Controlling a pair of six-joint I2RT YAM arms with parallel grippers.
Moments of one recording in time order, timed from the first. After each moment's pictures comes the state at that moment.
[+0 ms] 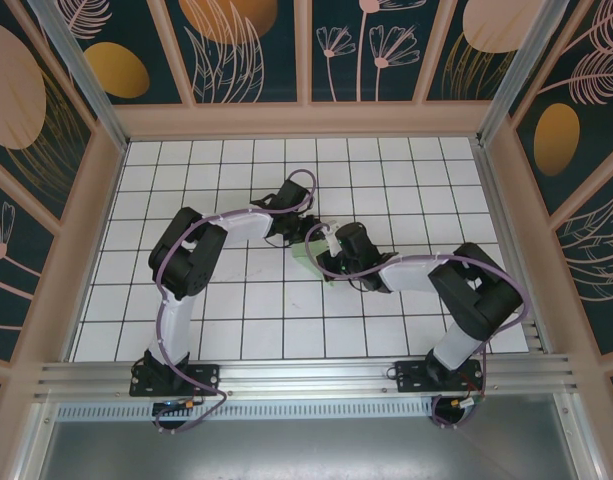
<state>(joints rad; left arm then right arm) -0.62 2.11 1.36 -0.24 0.32 -0.65 0.71 1.64 0.66 0.25 -0.13 0.21</state>
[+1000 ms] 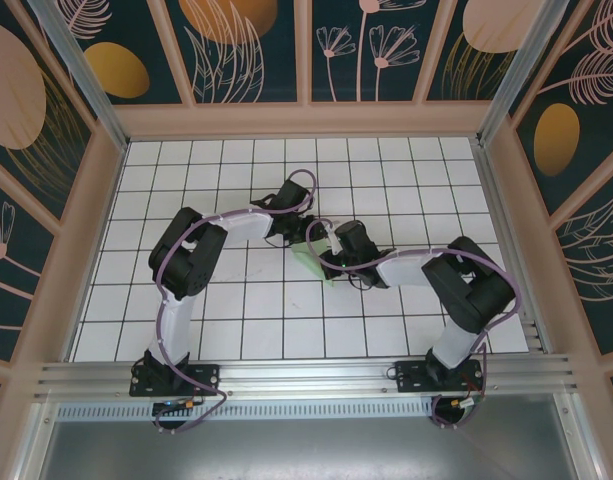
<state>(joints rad) -0.62 2.11 1.36 -0.24 0.32 -0.64 0.69 1.70 0.69 0.20 -0.14 0.28</state>
